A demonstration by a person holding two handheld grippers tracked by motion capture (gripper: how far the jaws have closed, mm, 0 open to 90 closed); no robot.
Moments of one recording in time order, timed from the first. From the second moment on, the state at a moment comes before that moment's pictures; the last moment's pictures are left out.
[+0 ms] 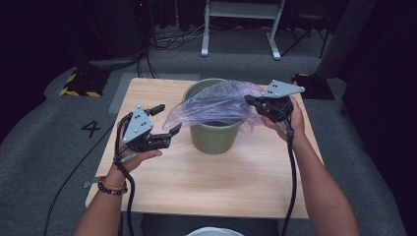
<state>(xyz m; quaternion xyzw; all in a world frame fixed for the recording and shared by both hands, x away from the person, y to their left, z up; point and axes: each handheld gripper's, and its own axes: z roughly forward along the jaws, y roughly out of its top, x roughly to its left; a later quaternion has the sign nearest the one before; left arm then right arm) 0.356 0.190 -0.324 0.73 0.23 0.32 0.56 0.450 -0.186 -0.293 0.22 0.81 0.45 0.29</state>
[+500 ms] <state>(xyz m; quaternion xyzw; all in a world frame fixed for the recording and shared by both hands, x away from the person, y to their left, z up) 0.334 0.158 -0.339 0.80 0.14 0.30 0.51 0.449 -0.172 -0.286 0.23 0.82 0.43 0.30</state>
